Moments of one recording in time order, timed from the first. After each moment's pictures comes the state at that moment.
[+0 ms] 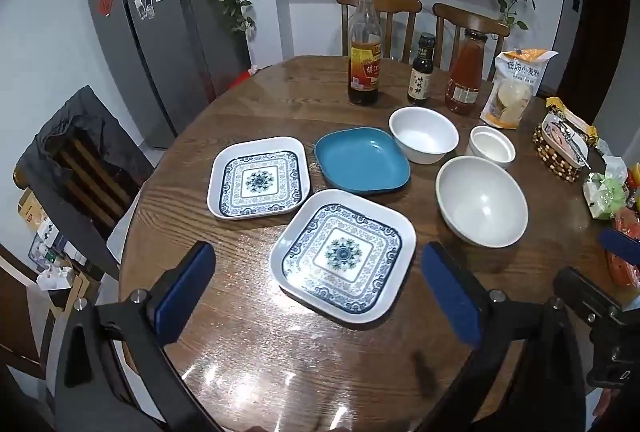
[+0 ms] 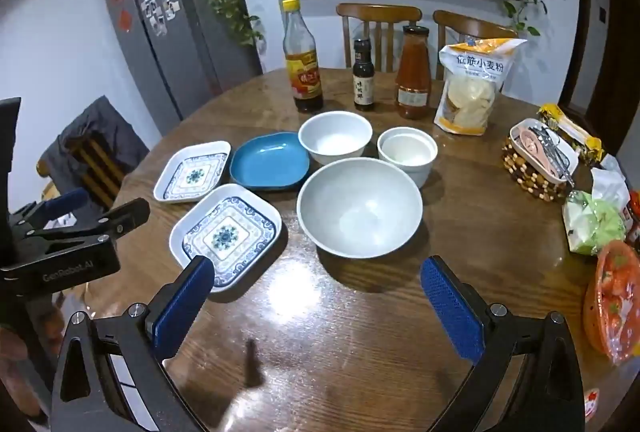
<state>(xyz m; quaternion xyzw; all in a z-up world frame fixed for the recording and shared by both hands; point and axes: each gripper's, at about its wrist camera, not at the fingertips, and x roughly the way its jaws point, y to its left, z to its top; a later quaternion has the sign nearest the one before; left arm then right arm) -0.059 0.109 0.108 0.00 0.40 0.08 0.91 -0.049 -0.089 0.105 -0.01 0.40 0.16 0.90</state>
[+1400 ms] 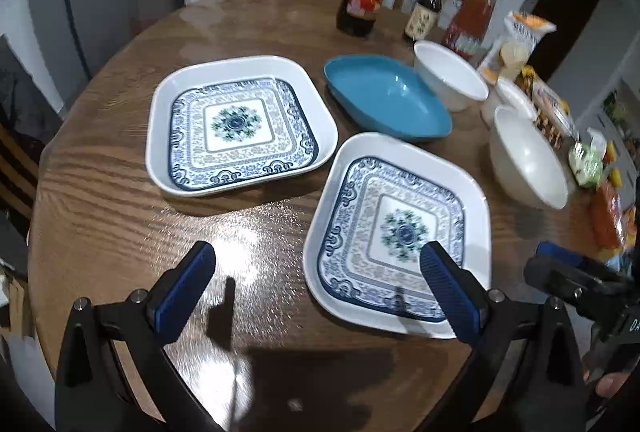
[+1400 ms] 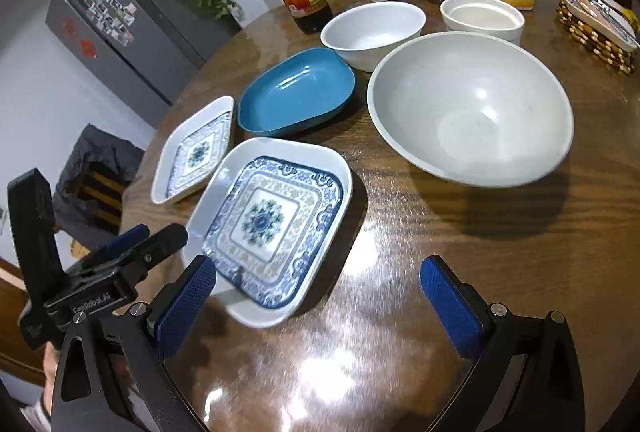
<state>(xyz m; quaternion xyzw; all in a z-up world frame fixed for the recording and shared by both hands) 0.010 0.214 -0.001 -0.05 0.48 -0.08 0.87 0.002 -0.014 0.001 0.14 0.49 0.14 0.85</state>
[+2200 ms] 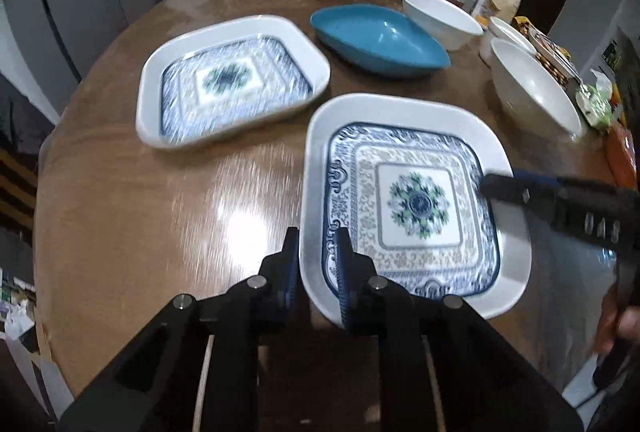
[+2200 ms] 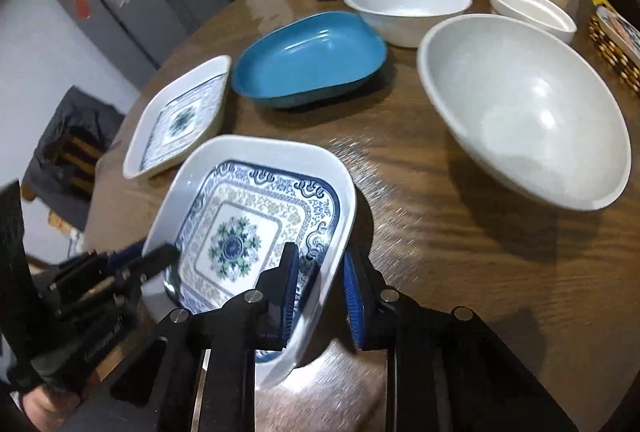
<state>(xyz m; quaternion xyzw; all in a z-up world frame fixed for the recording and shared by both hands) -0.023 0.209 -0.024 0.01 0.50 -0.09 0.86 0.013 0.017 -0.011 0.08 0.51 0.18 0.84</state>
